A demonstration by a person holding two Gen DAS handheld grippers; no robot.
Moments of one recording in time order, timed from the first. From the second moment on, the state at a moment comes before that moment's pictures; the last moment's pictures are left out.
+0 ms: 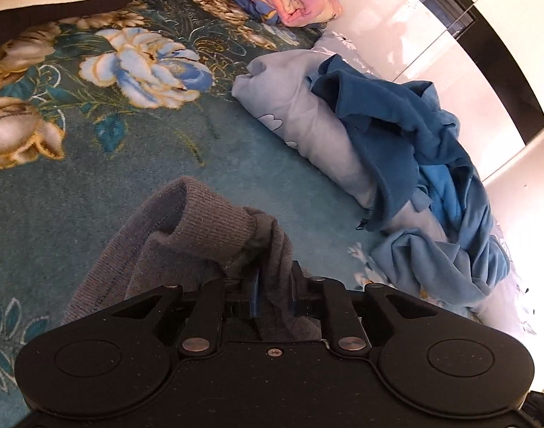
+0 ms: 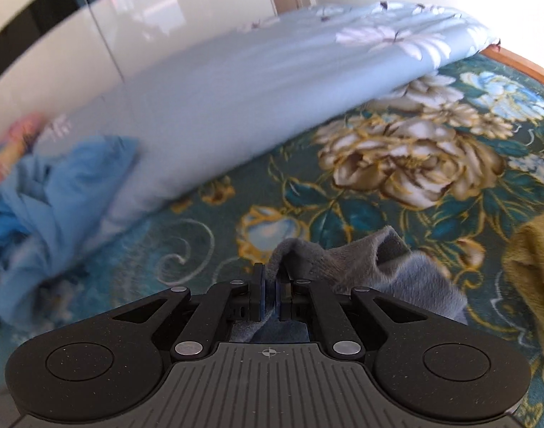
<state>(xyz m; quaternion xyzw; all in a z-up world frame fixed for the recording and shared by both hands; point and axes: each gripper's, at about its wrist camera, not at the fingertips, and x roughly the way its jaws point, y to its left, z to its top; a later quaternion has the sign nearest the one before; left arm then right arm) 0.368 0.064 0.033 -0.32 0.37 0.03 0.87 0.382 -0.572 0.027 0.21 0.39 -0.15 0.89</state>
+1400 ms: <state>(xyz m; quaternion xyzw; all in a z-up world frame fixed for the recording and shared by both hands) 0.275 0.067 -0.011 -0.46 0.26 0.13 0.84 0.283 -0.582 -0.020 0.40 0.25 -0.11 0.87</state>
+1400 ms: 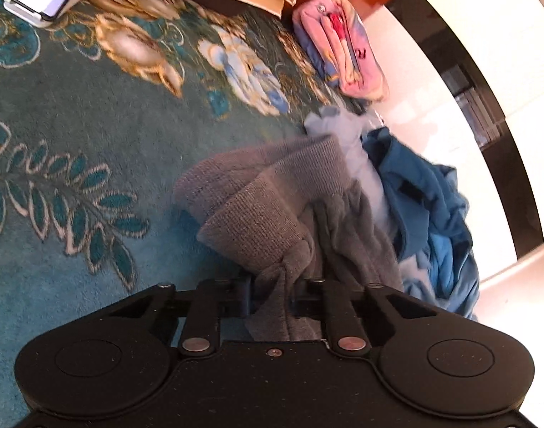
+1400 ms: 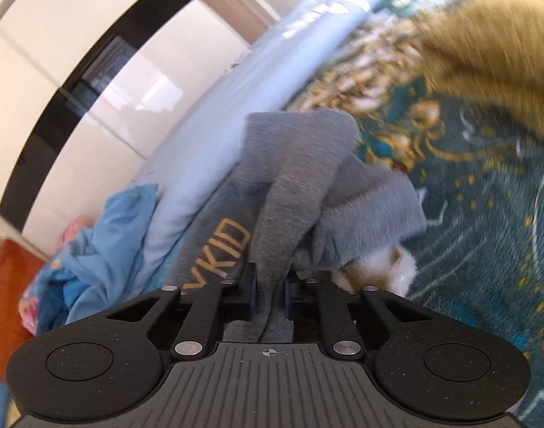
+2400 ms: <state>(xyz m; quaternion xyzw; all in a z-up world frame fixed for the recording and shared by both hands) 0.151 0.156 0.025 -0.38 0.30 0.09 0.87 0.133 -0.536 0.012 0.37 0.28 -0.10 0.88</state>
